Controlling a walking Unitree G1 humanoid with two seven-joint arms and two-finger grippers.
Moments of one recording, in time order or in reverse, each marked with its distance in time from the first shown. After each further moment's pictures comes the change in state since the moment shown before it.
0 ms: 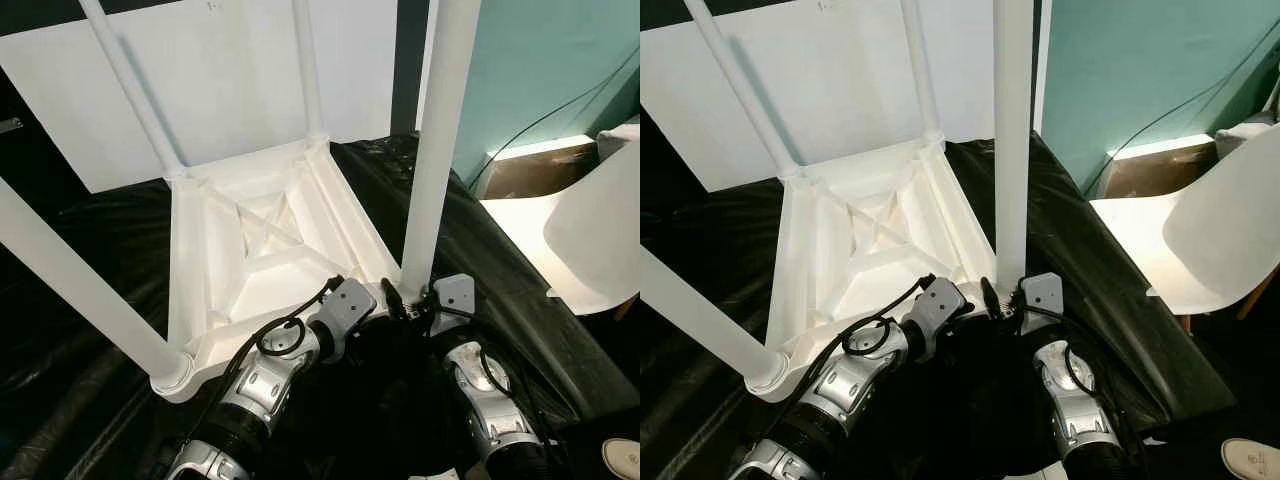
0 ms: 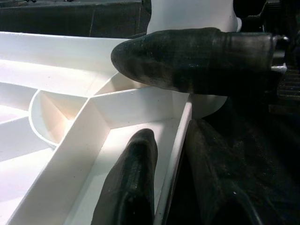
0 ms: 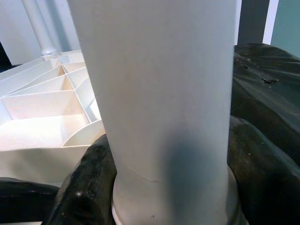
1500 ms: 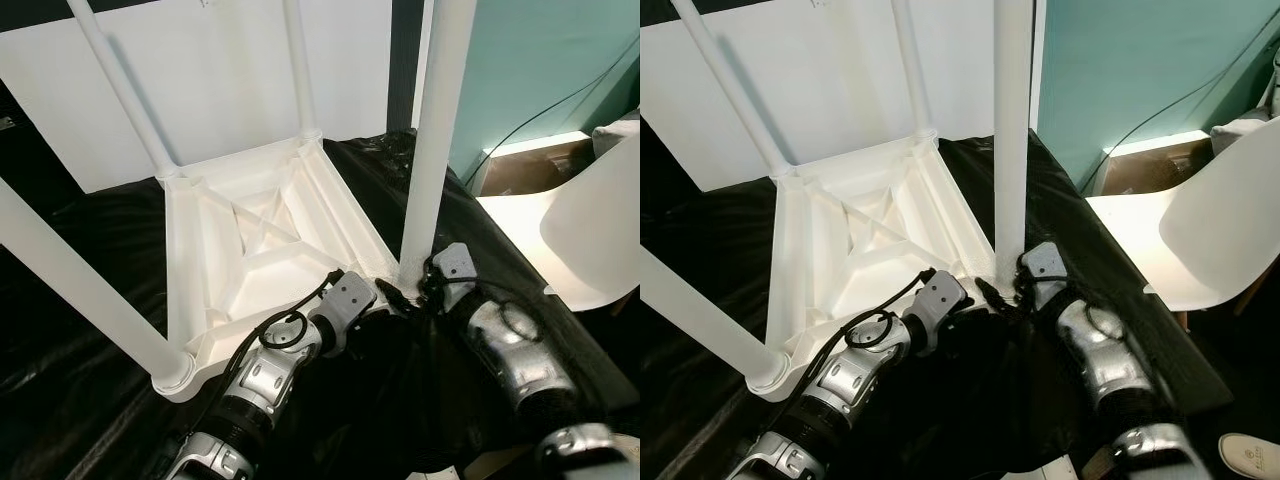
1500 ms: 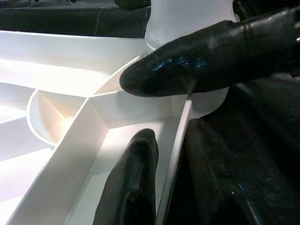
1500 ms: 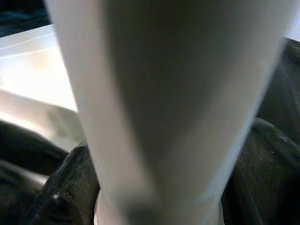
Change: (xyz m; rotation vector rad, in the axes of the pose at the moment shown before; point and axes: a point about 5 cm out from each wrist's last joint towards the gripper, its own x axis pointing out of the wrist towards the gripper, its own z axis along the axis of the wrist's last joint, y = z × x) left arm 0.004 0.003 0.005 -0.008 0.004 0.014; right arm 0.029 -0.036 0.020 -0.175 0.060 0.472
